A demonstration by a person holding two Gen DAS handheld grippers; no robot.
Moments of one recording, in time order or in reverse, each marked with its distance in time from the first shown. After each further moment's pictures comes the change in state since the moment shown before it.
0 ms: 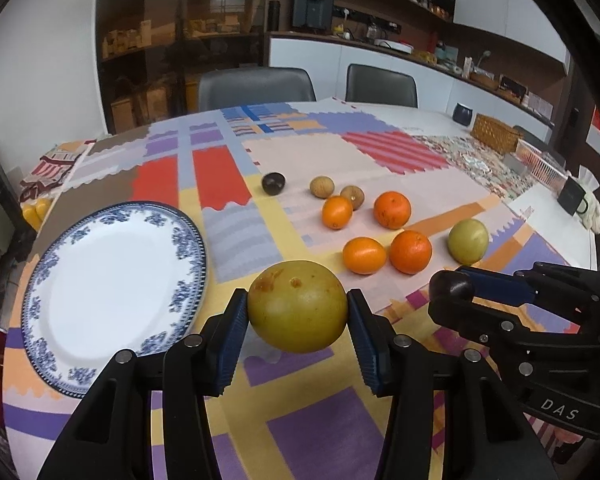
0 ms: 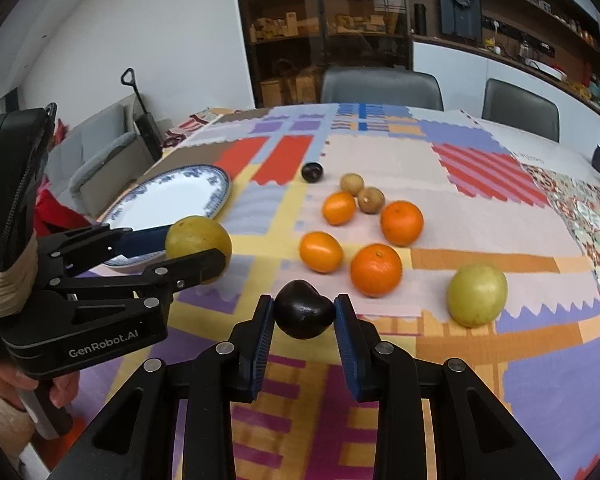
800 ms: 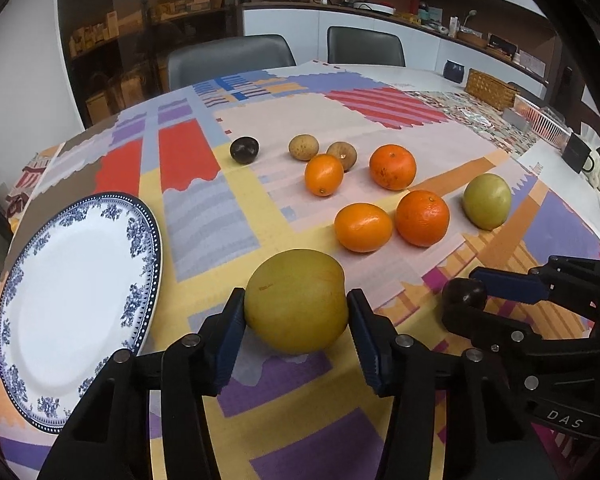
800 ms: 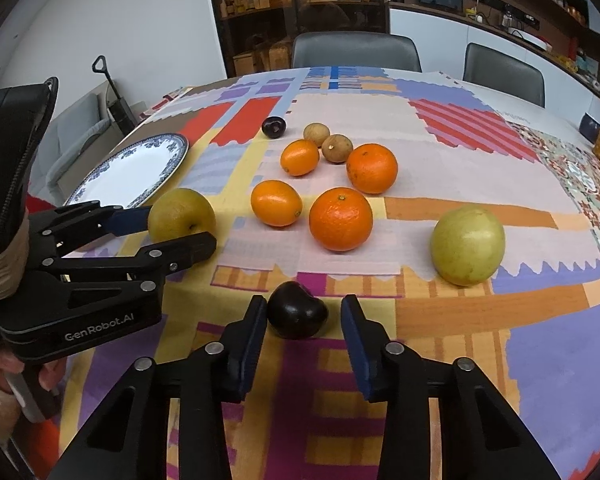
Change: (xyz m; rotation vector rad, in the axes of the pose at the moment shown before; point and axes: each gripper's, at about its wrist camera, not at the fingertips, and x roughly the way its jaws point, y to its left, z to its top) left arm 0.055 -0.017 -0.003 0.103 0.116 -0.009; right arm 0.030 -0.024 -0.021 0.061 0.108 -0.059
